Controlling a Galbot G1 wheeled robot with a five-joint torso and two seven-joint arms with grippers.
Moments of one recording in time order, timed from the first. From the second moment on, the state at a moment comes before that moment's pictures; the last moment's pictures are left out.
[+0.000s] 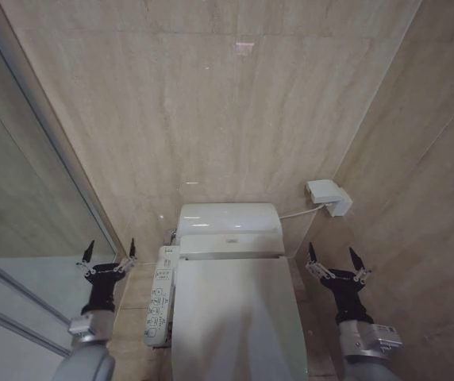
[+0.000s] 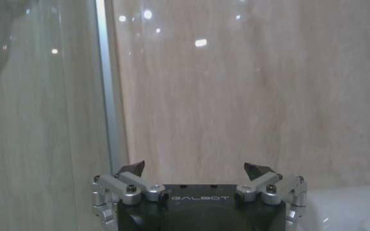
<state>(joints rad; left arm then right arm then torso) 1.42 -1.28 -0.60 -1.96 -0.15 -0.19 -0.19 -1.65 1.38 0.60 2.25 0.19 0.08 0.26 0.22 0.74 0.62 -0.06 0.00</state>
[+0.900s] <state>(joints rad) 0.87 -1.00 -0.33 -1.30 -0.37 -0.36 0.00 -1.65 1.38 0.60 2.25 0.19 0.08 0.26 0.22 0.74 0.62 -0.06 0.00</state>
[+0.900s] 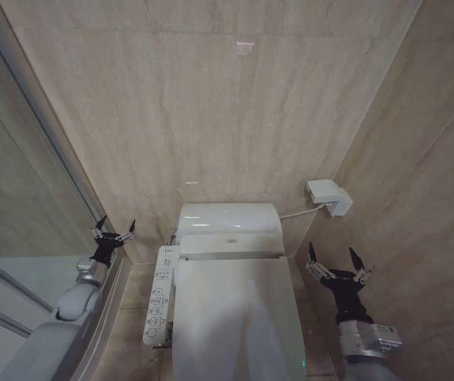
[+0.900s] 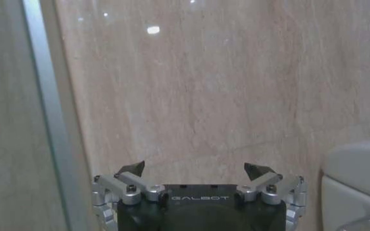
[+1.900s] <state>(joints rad) 0.57 -1.12 -0.15 -0.91 -0.35 -0.46 0.19 -1.65 1.38 0.60 2.25 0.19 0.08 0.26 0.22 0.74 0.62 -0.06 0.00</state>
